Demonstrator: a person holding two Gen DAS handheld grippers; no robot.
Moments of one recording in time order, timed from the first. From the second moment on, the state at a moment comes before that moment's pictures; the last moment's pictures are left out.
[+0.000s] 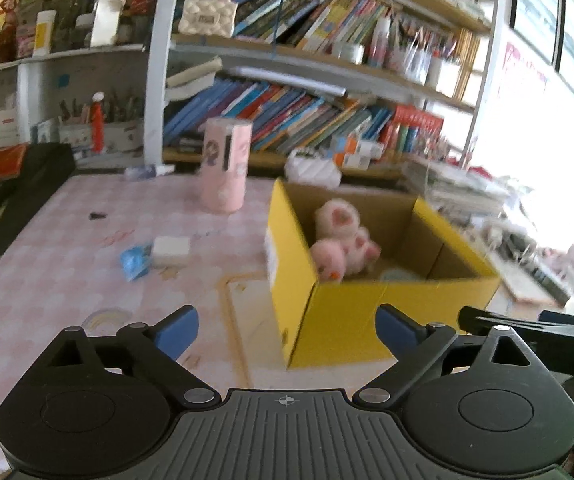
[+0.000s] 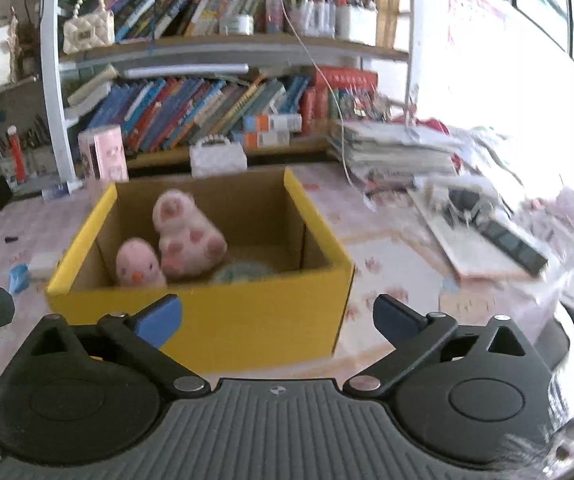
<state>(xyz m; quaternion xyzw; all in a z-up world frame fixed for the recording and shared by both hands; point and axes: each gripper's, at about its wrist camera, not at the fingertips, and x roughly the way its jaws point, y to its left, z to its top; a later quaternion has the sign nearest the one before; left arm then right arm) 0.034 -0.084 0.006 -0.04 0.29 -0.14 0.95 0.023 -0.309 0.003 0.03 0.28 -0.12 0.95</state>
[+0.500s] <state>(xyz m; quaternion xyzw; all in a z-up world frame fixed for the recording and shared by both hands) -0.009 -0.035 -0.015 0.01 0.35 -0.11 0.93 -0.025 -0.249 -0.027 0.06 0.36 -0.11 0.93</state>
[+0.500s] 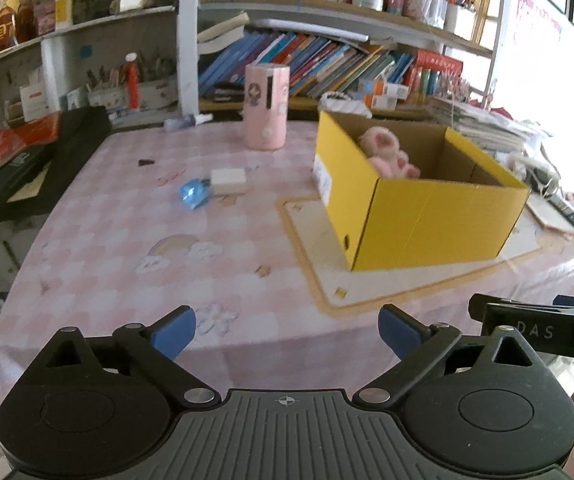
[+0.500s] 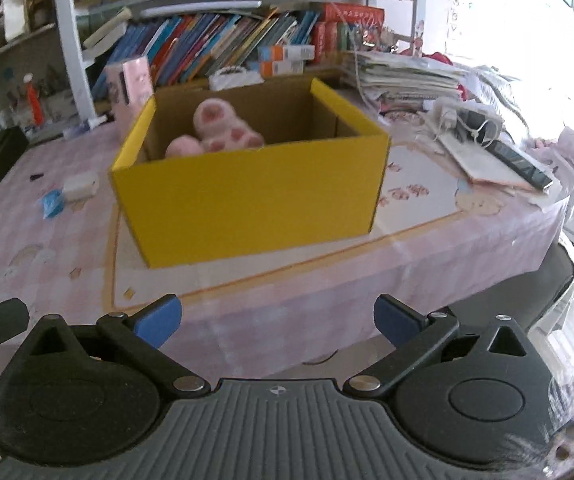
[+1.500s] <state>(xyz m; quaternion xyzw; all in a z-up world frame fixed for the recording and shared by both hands) -0.028 0.049 -0.011 -0.02 0.35 -0.03 0.94 -0.018 -0.143 -0.027 -0.01 0.38 0.02 0.92</state>
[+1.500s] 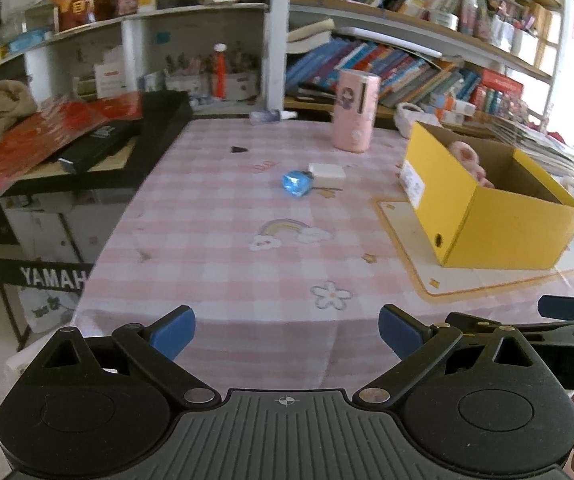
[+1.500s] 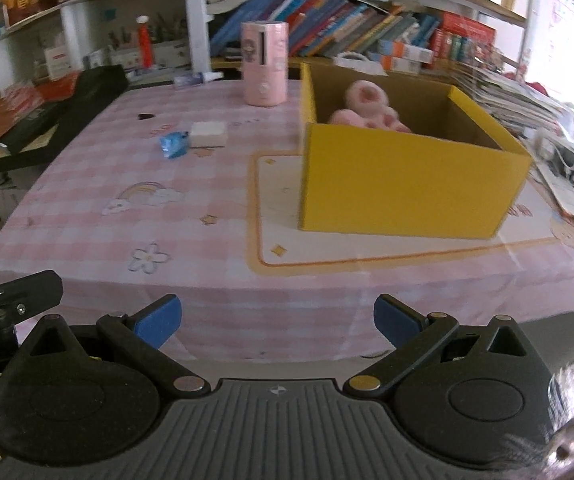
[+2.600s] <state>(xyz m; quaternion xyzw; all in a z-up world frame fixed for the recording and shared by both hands) 0.080 0.078 -0.024 -0.05 0.36 0.01 0.93 0.117 -0.107 -0.035 -0.01 0.38 0.08 0.92</state>
